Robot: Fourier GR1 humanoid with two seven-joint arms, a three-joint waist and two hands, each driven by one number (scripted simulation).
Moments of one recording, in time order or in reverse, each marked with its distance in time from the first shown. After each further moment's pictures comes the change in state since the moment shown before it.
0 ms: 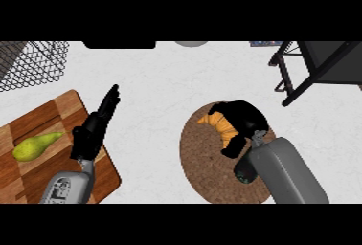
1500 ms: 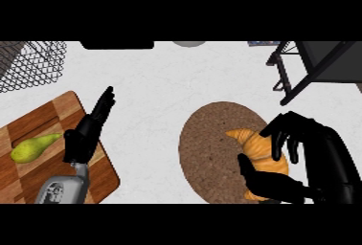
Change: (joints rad) left arm 0.029 0.009 0.022 -0.036 0.002 -0.025 0.012; right arm 0.297 0.115 -0.025 -0.958 -0.096 -0.215 0.626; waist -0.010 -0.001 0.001
